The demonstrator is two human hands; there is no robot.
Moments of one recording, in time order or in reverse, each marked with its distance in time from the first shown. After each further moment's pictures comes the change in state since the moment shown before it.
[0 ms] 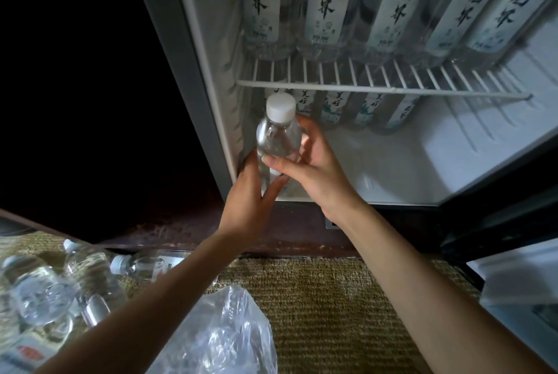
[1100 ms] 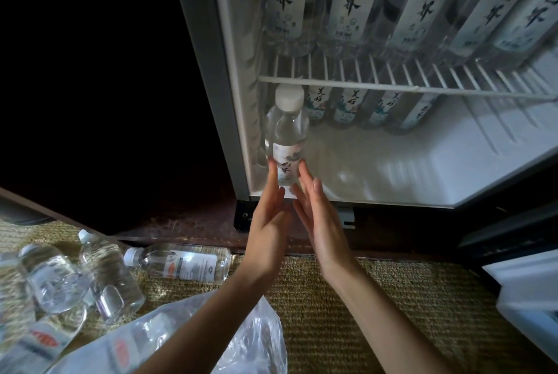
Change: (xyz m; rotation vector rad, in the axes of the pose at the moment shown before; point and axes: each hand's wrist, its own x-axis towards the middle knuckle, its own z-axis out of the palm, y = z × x) left_hand -0.049 0.028 0.002 -0.770 -0.074 -0.301; right_hand -0.055 0.049 0.026 0.050 0.071 0.137
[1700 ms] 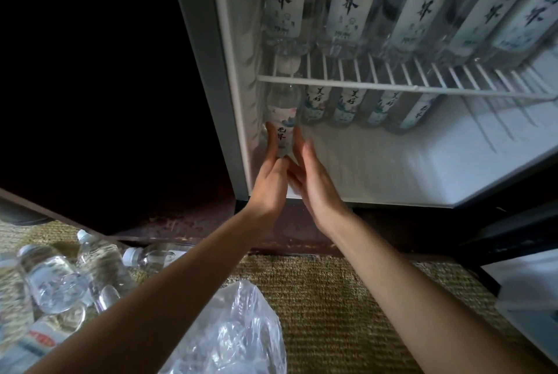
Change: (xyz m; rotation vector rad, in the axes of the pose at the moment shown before) left_hand 0.074 0.001 -0.006 0.090 0.009 -0.011; right_hand 0.056 -0.028 0.003 0.055 -0.028 0.091
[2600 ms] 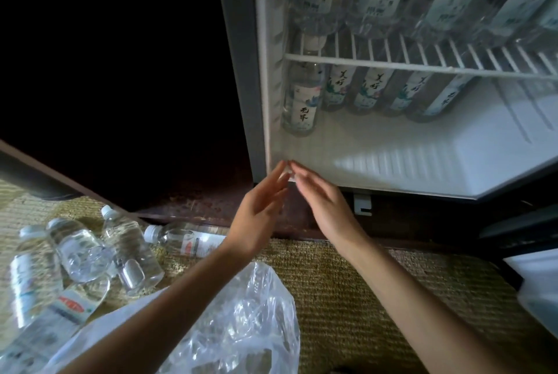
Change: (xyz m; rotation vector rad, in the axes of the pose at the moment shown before) left_hand -0.068 -0.028 -0.046 0.065 -0.063 0.016; right_hand -0.040 0.035 0.000 -0.230 -0.080 -0.028
